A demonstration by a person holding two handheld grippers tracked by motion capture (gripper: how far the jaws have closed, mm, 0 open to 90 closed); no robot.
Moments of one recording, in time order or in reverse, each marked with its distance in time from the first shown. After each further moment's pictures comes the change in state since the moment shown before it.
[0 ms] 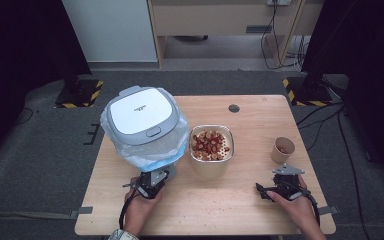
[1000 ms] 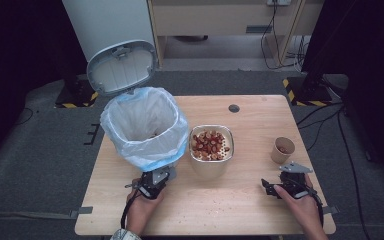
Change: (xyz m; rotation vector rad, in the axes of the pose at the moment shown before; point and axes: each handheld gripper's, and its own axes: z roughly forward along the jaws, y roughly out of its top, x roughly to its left) left arm 0.000 -0.005 0.009 0.046 -0.006 -0.023; right arm -0.014 0.004 -0.011 -0.039 -0.043 0.024
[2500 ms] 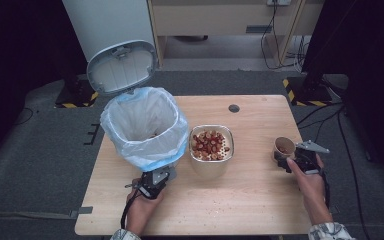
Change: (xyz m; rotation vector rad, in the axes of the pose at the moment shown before) left arm 0.000 0.000 0.000 -0.001 0.001 0.004; right arm -0.065 0.040 0.018 -0.161 -0.078 0.145
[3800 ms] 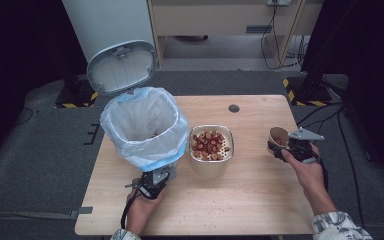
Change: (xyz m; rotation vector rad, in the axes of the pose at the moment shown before) left arm 0.000 0.000 0.000 0.003 -0.001 -0.001; right arm 0.026 0.051 -0.013 -0.051 0.130 -0.212
